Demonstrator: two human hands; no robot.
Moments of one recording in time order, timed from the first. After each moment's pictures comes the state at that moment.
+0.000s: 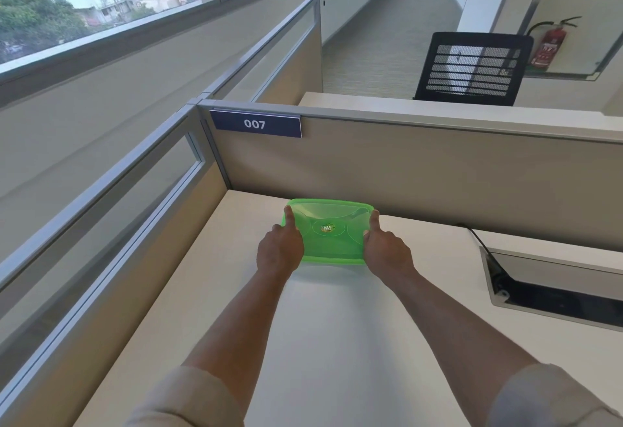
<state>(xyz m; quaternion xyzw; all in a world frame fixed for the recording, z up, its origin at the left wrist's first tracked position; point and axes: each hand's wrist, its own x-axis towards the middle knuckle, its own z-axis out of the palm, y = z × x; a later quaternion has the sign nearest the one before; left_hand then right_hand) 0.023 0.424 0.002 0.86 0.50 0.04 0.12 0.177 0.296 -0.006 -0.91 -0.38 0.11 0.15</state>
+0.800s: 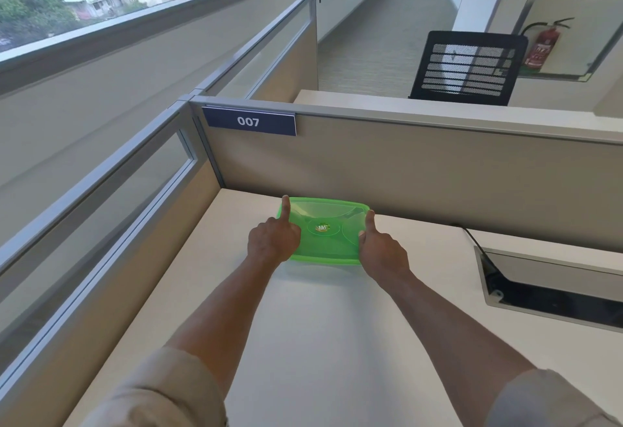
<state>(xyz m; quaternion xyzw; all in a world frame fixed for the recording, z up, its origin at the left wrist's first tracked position) 0.029 0.450 0.001 0.87 0.48 0.01 0.10 0.176 0.295 -0.007 -0.91 -0.37 0.12 0.15</state>
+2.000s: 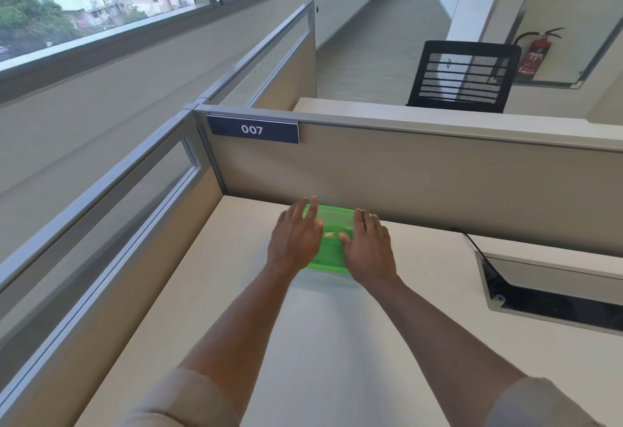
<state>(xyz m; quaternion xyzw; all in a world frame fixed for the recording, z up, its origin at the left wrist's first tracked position) 0.050 0.437 -0.002 0.93 0.32 0.17 0.06 0.157 0.316 -0.005 -0.89 -0.43 0.01 0.18</state>
